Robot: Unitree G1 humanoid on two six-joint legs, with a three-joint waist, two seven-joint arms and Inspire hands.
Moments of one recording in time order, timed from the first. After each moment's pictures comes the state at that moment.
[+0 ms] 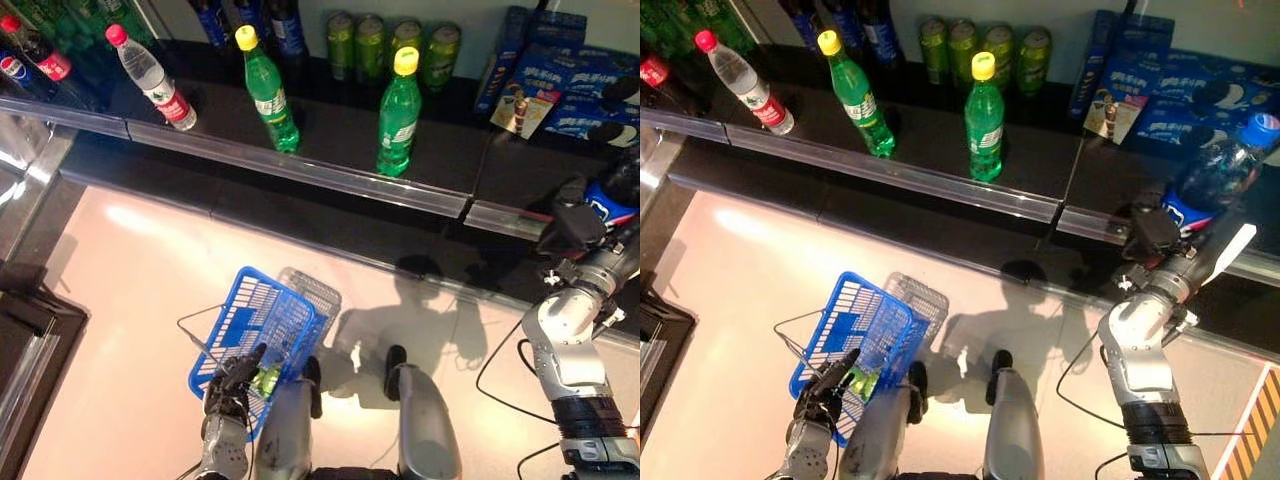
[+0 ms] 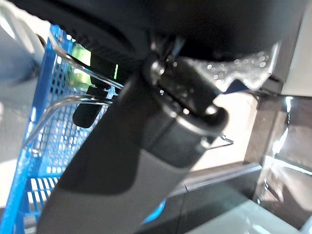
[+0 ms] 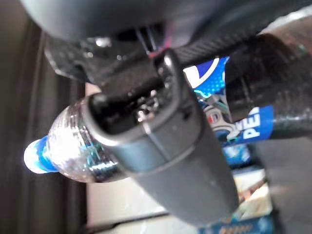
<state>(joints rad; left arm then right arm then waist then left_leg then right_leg) -0.01 0.09 -0.01 0.75 -1.04 -0.25 0.17 -0.23 -0.55 -0.06 0.01 0.33 -0.19 -0.75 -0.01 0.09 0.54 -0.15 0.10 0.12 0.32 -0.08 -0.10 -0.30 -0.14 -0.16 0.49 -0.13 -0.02</state>
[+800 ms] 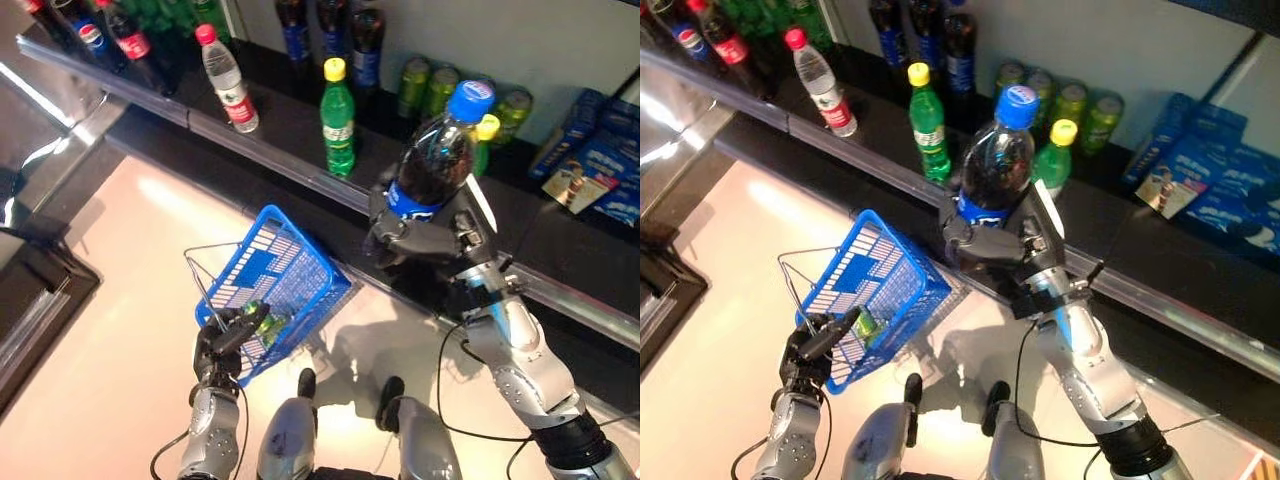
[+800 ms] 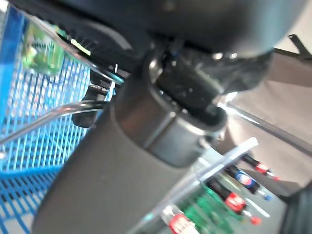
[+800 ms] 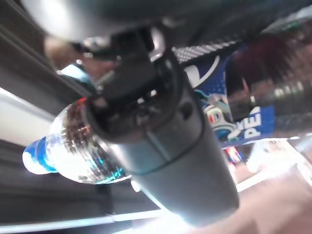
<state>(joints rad) 0.07 0.17 -0.01 0.31 -0.84 -0.25 0.10 -0.22 -0.55 0.28 -0.36 0.59 -0.08 -0.10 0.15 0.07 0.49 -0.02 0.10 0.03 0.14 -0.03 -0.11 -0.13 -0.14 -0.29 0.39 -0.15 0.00</state>
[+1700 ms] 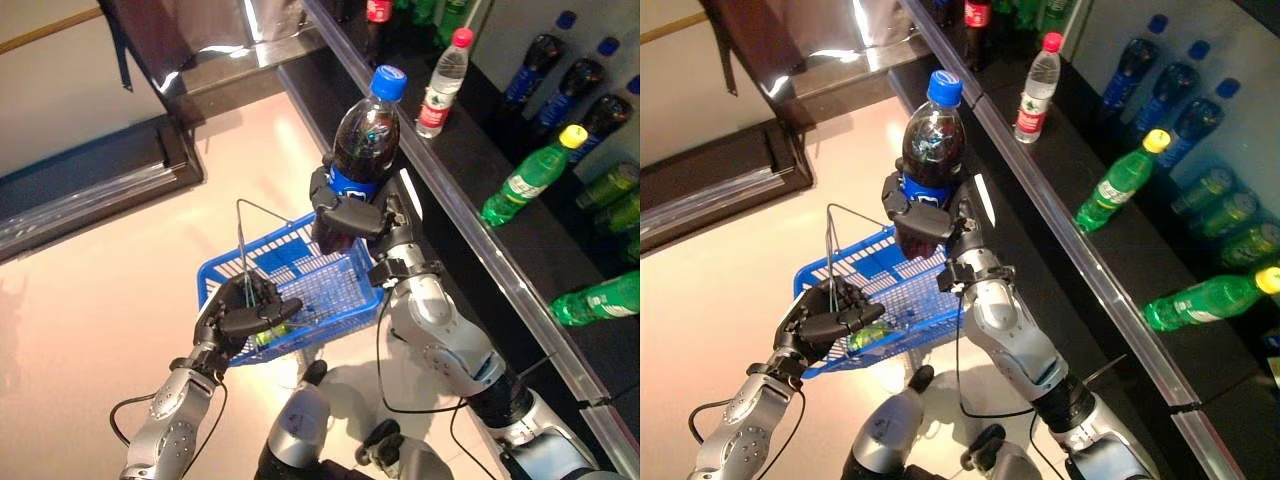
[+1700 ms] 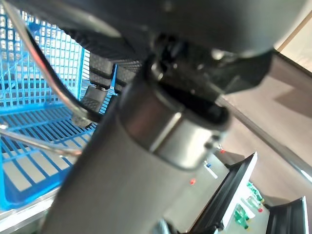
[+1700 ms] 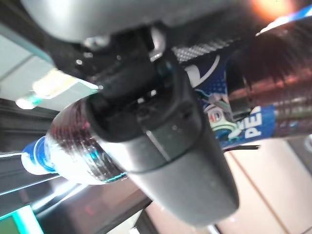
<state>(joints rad) 0.12 0.45 -0.07 -0.05 -0.83 -0.01 -0.23 -0.49 -0.32 0.52 -0.17 0.59 0.04 -0.50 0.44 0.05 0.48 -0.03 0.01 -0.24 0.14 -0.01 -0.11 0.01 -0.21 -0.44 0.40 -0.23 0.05</state>
